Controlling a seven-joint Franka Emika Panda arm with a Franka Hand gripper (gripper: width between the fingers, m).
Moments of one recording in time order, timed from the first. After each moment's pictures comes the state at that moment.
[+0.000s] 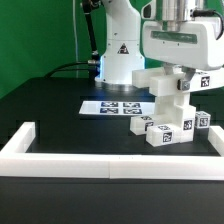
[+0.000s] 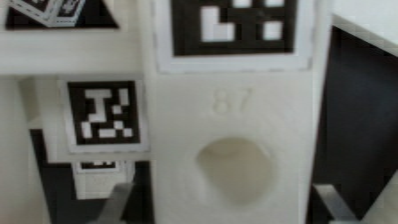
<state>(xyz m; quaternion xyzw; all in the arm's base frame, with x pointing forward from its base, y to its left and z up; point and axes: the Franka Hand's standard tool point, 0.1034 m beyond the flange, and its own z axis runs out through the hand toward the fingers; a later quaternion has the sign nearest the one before) 0.513 0.073 0.104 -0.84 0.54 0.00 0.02</state>
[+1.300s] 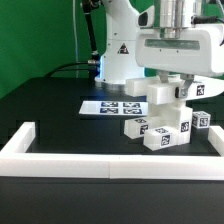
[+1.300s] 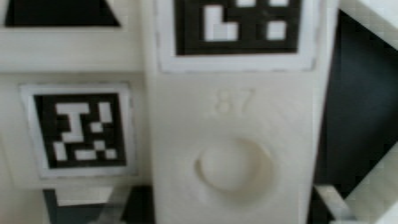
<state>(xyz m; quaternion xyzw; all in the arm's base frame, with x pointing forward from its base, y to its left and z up) 0.529 0.064 0.094 -0.87 0.48 -0.04 0.02</state>
